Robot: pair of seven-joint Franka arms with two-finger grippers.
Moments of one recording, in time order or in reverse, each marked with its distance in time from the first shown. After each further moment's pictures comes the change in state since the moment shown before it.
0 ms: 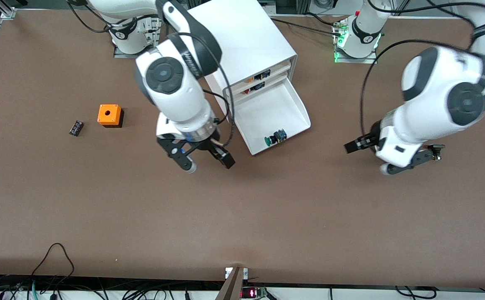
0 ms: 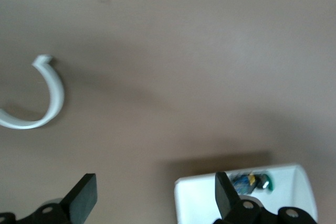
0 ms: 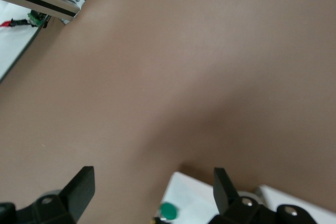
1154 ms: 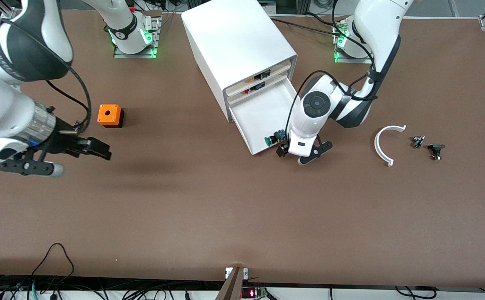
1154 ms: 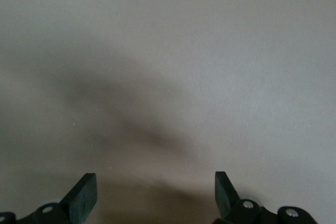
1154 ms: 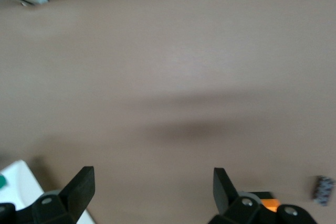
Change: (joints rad) left arm -0.277 0.170 -0.011 -0.309 0.166 0.566 -0.496; right arm -0.339 -0.342 -0.103 -0.365 0.054 -0.100 -1.085
